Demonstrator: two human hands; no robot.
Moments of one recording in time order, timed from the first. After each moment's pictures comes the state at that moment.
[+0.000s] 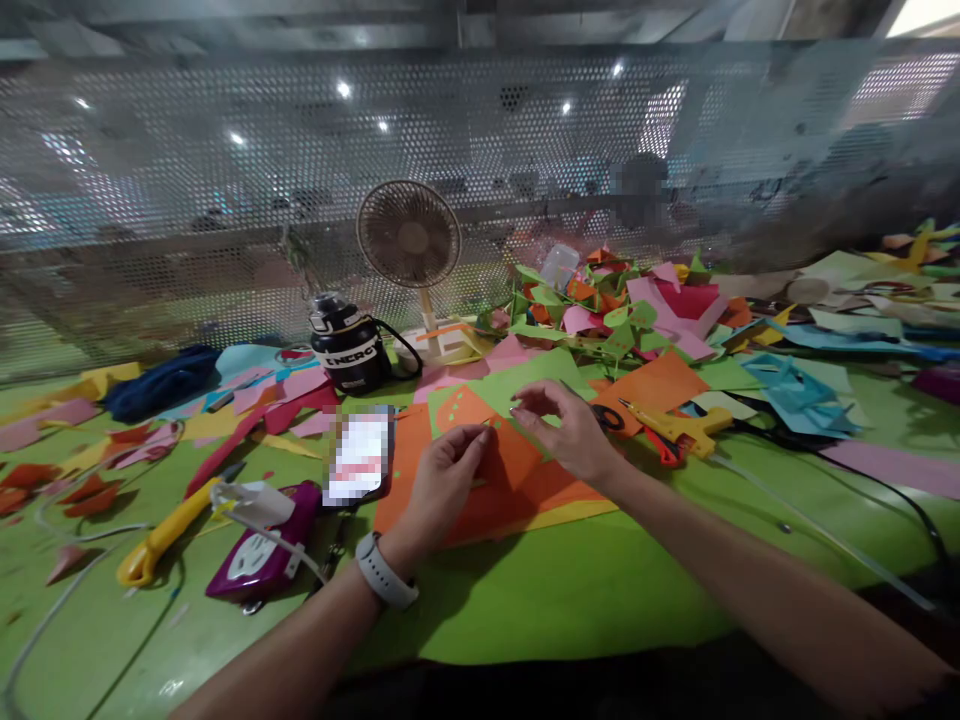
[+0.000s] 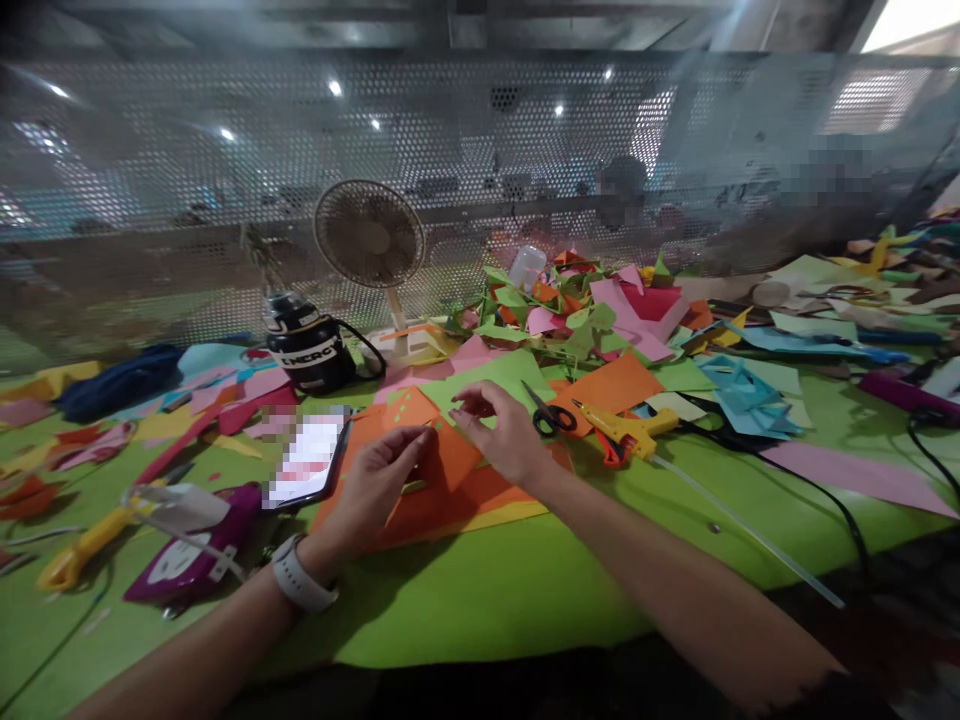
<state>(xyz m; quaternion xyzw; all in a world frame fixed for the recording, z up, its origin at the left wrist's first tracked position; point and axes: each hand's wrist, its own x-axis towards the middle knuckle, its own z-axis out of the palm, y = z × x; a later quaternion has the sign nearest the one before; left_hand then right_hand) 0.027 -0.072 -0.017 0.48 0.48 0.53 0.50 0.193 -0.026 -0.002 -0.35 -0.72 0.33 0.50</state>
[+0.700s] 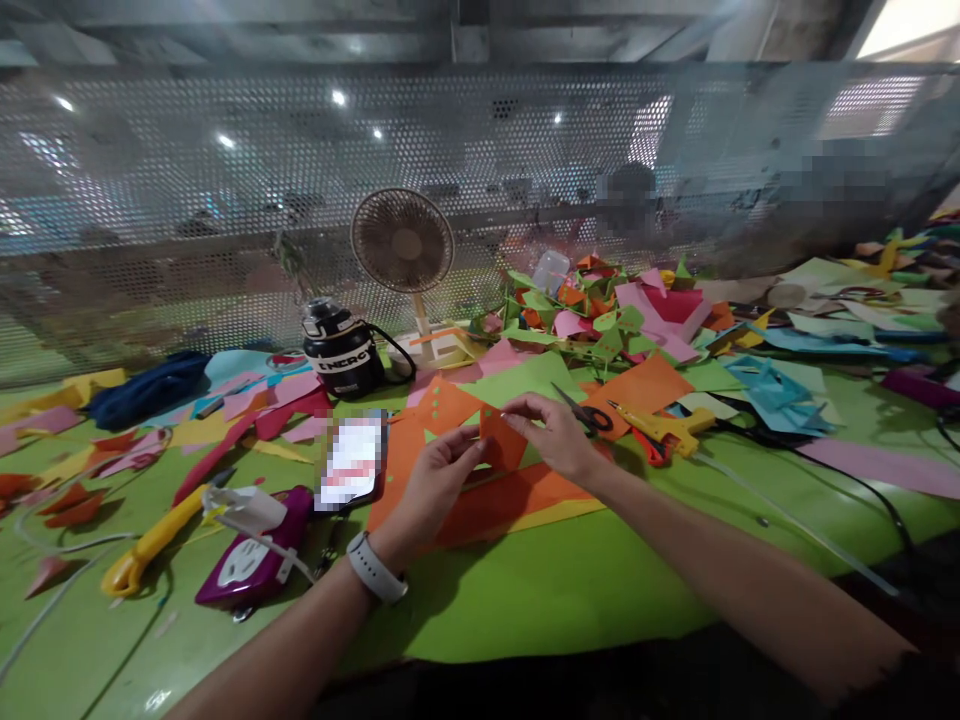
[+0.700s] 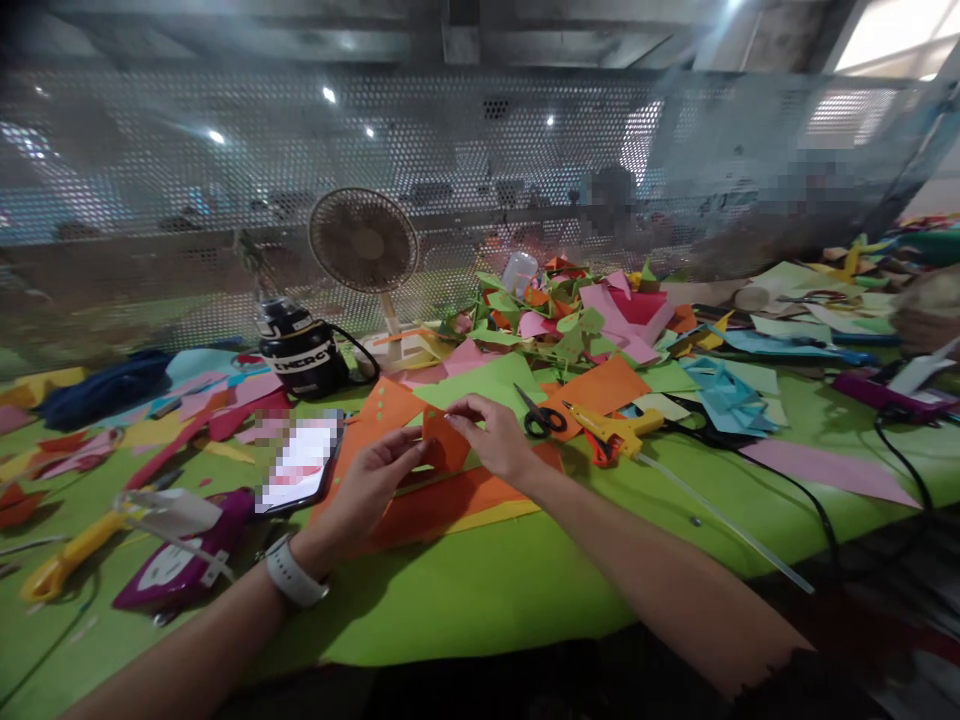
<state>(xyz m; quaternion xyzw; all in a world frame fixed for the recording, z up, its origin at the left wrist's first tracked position) 0.022 -0.066 -0.021 0.45 0.44 0.51 0.59 0.192 -0.013 -0.016 -0.36 -0.70 0.37 0.49</state>
